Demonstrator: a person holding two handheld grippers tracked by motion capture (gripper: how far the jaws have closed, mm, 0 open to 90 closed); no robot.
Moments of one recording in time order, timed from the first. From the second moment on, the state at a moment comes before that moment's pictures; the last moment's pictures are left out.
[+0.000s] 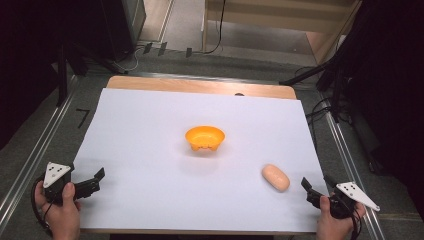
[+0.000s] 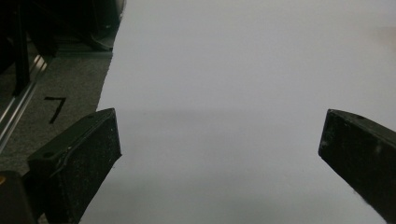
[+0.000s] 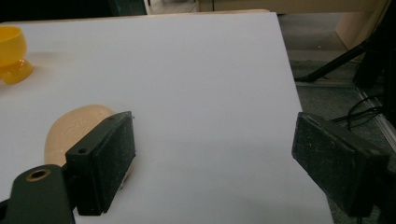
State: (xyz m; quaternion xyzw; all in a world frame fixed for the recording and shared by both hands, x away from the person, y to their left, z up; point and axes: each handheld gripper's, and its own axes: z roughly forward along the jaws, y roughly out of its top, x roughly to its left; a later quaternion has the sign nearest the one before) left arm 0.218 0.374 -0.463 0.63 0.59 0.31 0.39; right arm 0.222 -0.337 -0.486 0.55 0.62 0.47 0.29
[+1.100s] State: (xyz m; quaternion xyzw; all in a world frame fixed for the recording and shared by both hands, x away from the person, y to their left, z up) left arm 0.219 0.372 -0.463 0.64 0.59 0.30 0.38; right arm 0.283 -0.283 -0.436 0.44 0.87 0.23 0.09
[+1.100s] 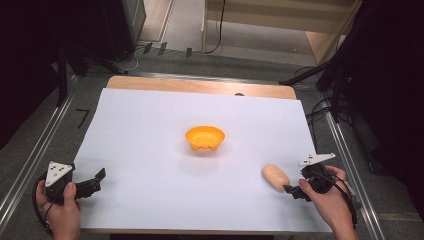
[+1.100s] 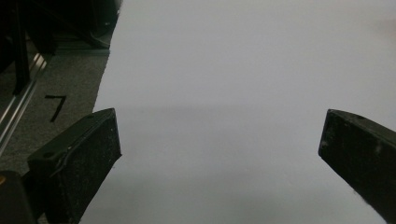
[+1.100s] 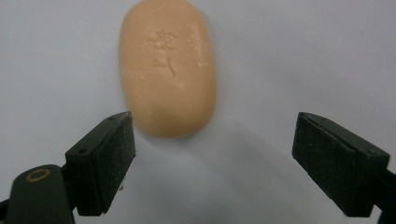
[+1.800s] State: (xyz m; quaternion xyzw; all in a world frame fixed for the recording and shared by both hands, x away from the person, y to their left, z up) left arm 0.220 0.372 -0.463 0.64 0.59 0.30 0.38; right arm 0.314 -0.240 -0.451 0.46 0.87 0.16 0.05
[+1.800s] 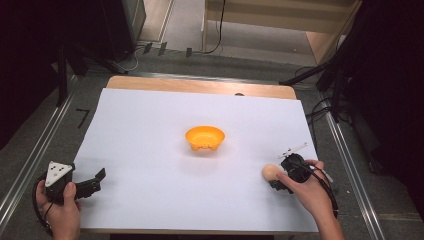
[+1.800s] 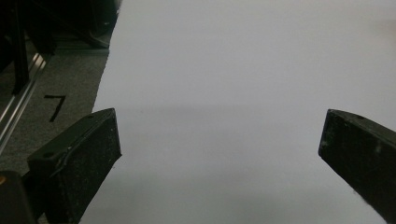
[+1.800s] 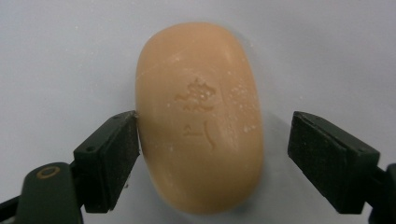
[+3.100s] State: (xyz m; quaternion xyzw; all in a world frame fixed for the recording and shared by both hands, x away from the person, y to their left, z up) left arm 0.221 0.373 -0.463 0.64 0.60 0.30 0.38; right arm 0.327 -0.237 -0.442 0.40 0.90 0.14 0.05
